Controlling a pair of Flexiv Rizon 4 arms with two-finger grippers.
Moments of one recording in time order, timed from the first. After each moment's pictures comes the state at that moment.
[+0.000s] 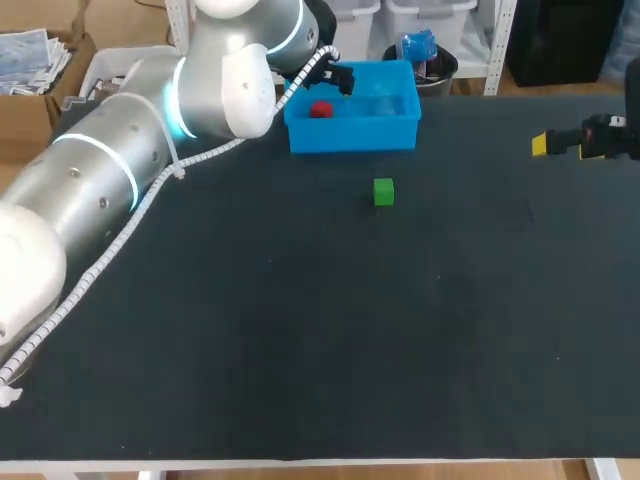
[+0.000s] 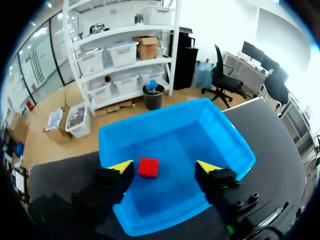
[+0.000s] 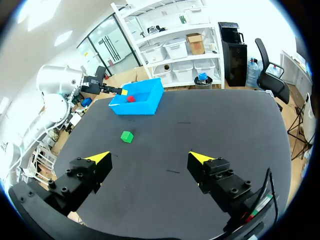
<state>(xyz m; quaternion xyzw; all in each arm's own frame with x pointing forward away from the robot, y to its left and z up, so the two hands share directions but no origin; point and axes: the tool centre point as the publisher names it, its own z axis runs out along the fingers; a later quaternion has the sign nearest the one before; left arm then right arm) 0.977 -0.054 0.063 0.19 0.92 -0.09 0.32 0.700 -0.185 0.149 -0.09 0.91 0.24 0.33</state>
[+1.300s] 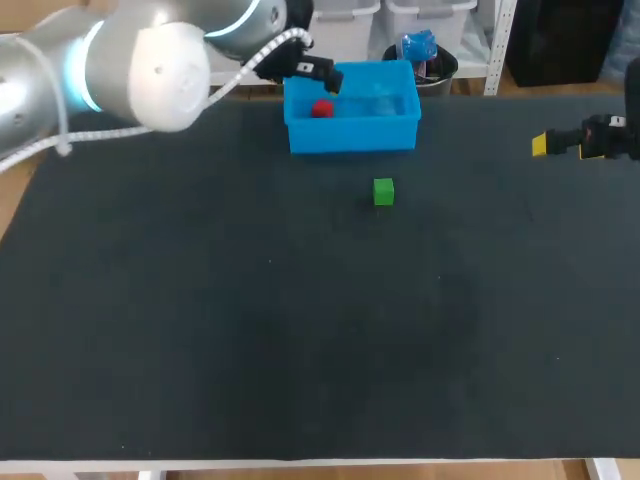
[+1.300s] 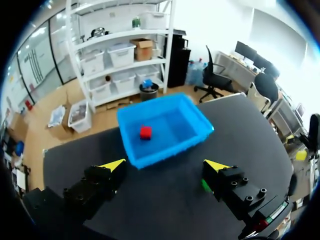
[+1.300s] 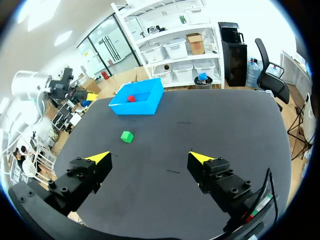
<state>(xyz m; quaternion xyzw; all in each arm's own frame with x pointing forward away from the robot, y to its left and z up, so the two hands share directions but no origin) 0.858 -0.017 0.142 0.20 0.93 -0.11 0.30 0.700 -0.185 0.149 -0.09 0.91 0.24 0.33</state>
